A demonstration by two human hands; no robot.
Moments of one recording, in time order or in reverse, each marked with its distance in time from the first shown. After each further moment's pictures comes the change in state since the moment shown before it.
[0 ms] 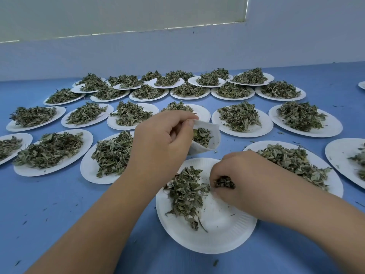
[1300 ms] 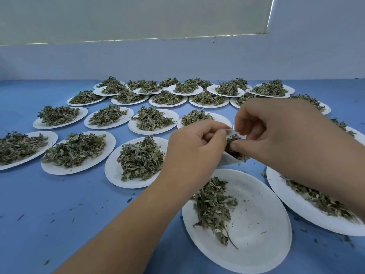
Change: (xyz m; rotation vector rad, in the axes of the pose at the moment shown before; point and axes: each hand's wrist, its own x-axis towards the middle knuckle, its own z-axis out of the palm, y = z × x) left_hand 0.005 0.003 -0.002 -0.356 -0.081 -0.291; right_hand 0.031 -0.027 -0.057 0.074 0.430 -0.081
